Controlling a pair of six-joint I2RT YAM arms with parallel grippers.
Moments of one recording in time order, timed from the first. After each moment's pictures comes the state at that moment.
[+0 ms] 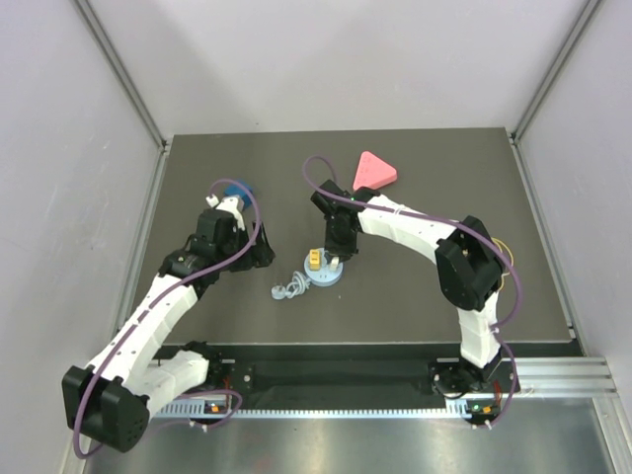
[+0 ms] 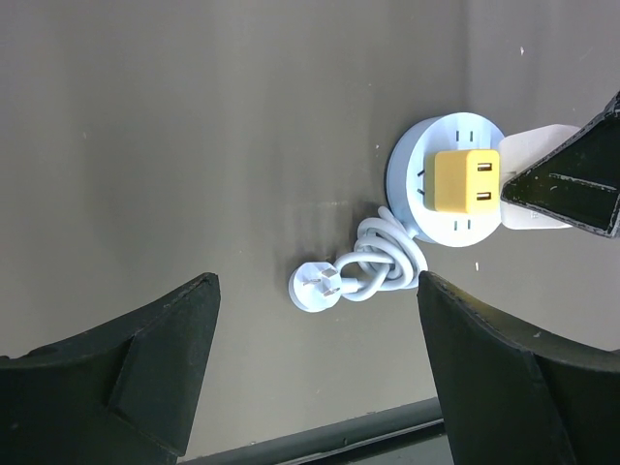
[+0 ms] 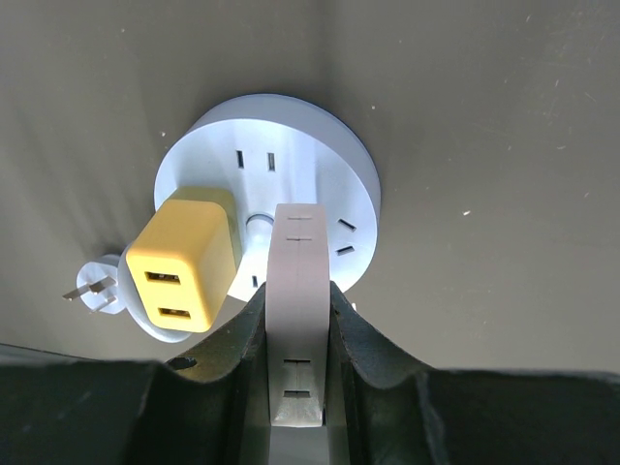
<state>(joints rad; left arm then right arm) -0.34 0.98 0.80 -0.58 0.04 -0.44 0.81 1.97 1.59 -0.88 0.03 0.84</state>
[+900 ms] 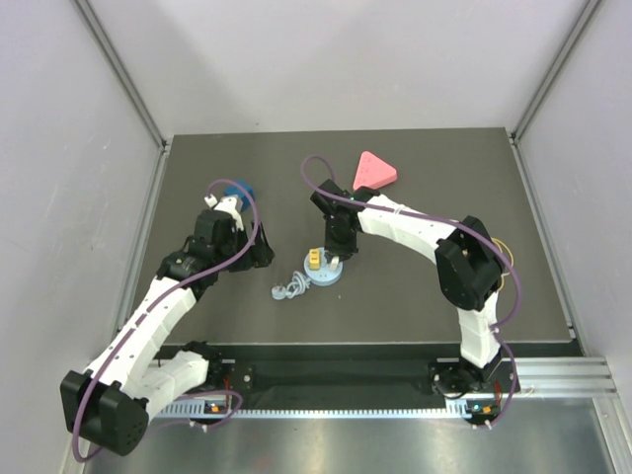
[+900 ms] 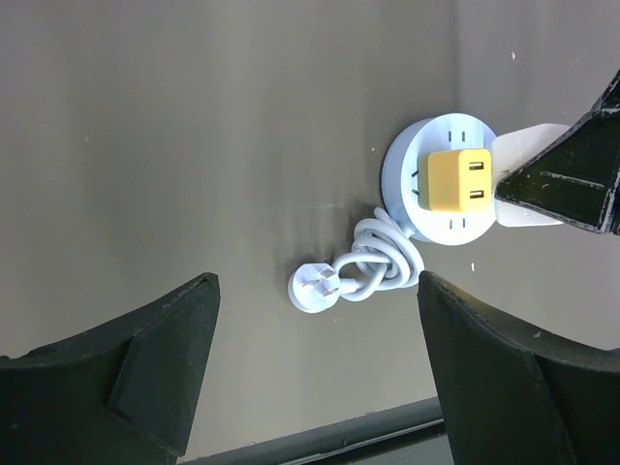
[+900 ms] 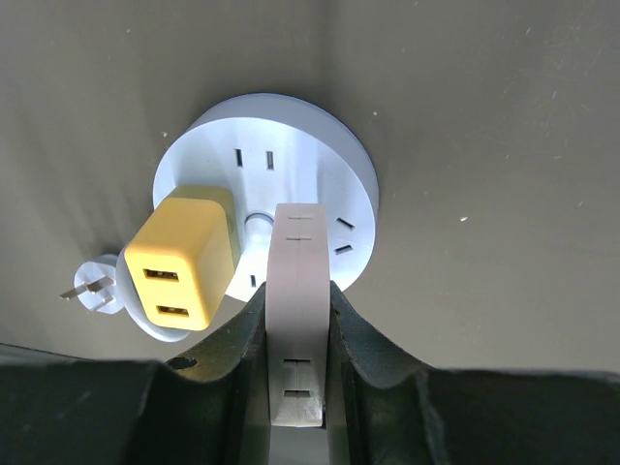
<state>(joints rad) -0.34 0.96 0.80 -0.58 0.04 -0.44 0.81 1.97 1.60 -0.88 0.03 0.81</state>
